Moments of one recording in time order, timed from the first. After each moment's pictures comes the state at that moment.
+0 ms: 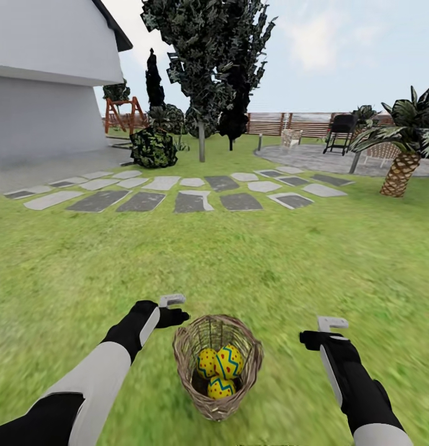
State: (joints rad) left arm -0.86 -0.11 0.04 -0.49 0.08 0.63 -0.05; right arm -0.46 -0.02 -0.19 -1.08 0.13 0.65 -0.07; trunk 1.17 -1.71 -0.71
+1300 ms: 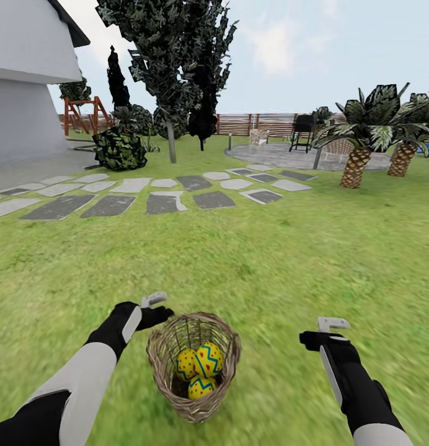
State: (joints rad) left arm -0.86 -0.05 0.24 -0.49 0.08 0.62 -0.06; right arm -0.46 -0.02 -0.19 -1.07 0.13 0.64 -0.07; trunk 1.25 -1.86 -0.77
